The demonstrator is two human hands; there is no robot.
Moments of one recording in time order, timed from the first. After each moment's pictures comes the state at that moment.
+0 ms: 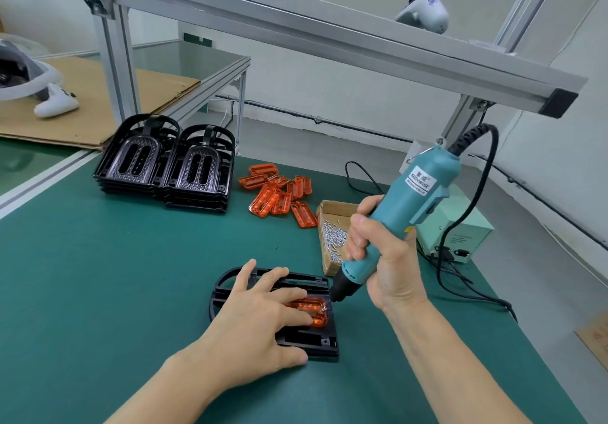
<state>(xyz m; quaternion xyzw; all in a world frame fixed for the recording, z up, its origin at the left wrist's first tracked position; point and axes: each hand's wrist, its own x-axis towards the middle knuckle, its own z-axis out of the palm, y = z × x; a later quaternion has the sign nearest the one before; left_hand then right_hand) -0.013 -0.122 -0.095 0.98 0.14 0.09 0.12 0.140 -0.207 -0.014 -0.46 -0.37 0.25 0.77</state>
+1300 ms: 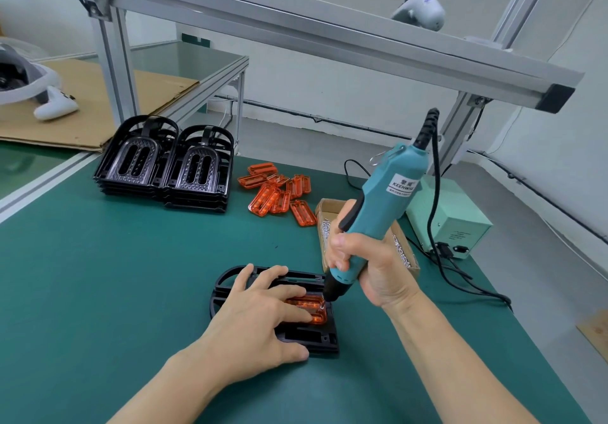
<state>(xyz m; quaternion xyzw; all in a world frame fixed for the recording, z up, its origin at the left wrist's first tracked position) -0.014 -0.125 -0.092 0.97 0.16 0.09 0.18 0.147 -0.206 -0.021 -0.47 -0.49 0.32 0.66</state>
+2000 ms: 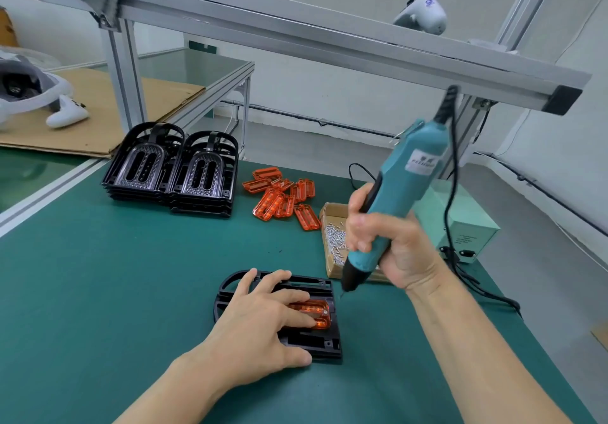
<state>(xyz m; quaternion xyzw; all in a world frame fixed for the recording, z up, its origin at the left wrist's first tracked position) -0.013 -0.123 -0.092 0.96 0.17 0.08 0.19 0.164 -0.205 0.011 -0.45 -0.48 0.36 0.66</state>
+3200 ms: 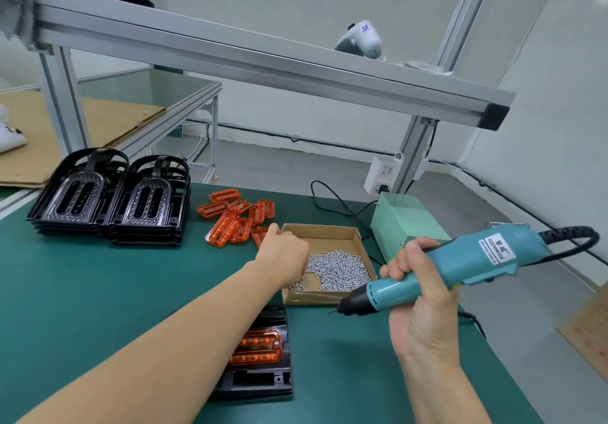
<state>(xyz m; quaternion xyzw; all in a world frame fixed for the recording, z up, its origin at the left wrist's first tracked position) 0.158 -0.081 -0.056 0.98 0.19 0.03 -0.06 0.185 -0.268 -0.014 -0.40 -0.22 0.10 0.88</state>
